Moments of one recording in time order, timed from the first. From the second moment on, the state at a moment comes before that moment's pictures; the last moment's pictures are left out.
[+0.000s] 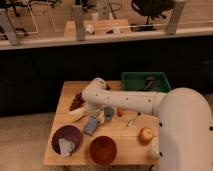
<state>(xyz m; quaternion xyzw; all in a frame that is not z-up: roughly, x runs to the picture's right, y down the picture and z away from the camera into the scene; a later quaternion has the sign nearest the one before) -0.074 0.172 0.856 -0.25 -0.23 -0.50 0.80</state>
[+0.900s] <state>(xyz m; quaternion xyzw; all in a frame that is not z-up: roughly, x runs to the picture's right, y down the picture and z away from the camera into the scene) -0.078 0.187 0.864 -0.26 -0.23 -0.52 0.78</state>
